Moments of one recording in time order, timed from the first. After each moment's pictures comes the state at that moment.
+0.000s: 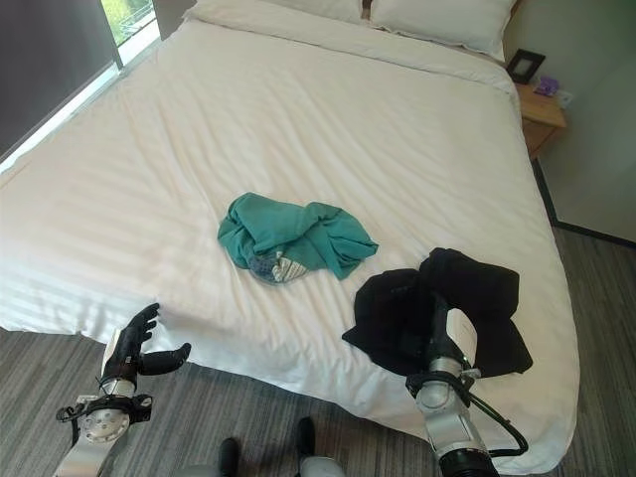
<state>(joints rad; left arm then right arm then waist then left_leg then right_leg) 0.14 0.36 -0.07 0.36 -0.08 -0.05 0.25 -0.13 -0.44 0.05 0.60 -0.20 0.07 -0.42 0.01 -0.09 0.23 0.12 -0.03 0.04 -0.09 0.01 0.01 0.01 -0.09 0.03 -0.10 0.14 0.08</state>
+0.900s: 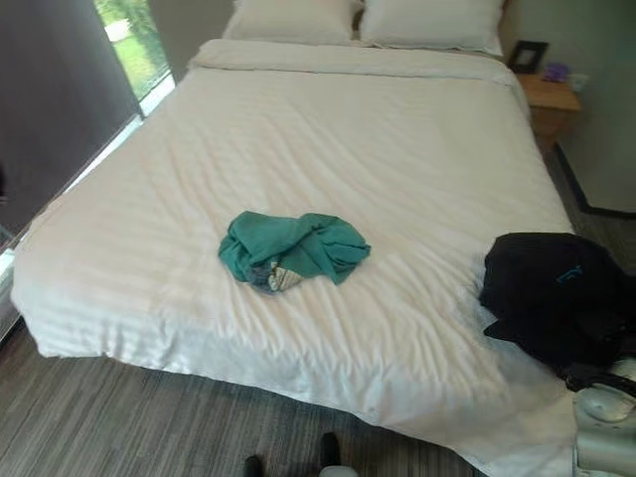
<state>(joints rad) -0.23 0.65 0.24 -0.06 0.01 -0.10 0.50 0.13 -0.59 -0.52 0.29 -0.02 0.02 -0.52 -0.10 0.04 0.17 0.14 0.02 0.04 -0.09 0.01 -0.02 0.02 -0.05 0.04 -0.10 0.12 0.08</state>
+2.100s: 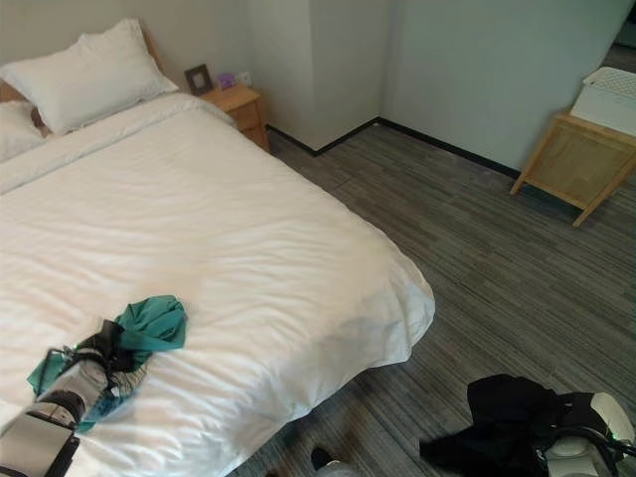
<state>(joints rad) -0.59 0.77 -0.42 1.07 0.38 0.07 0.17 -0.07 -0.81 -0.08 1.08 0.00 0.09 -0.24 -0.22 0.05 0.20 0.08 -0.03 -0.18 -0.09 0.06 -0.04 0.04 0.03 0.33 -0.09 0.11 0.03</state>
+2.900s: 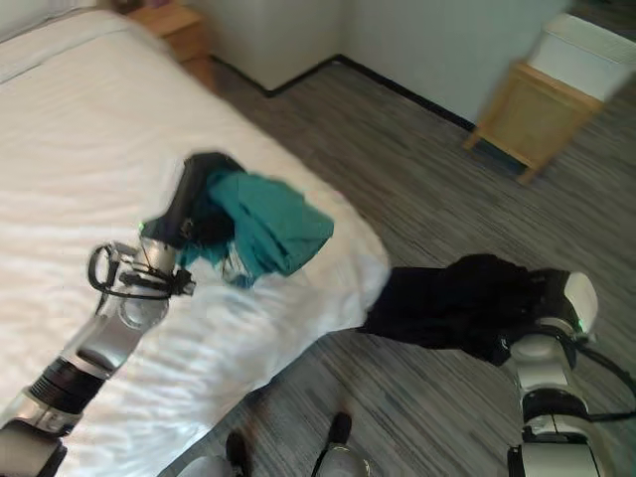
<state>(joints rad) -0.41 0.54 -0.40 0.10 0.20 -0.01 0.38 -0.39 -0.78 -0.03 0.66 -0.05 0.13 -0.38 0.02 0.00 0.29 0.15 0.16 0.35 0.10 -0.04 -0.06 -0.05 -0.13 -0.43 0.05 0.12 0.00</state>
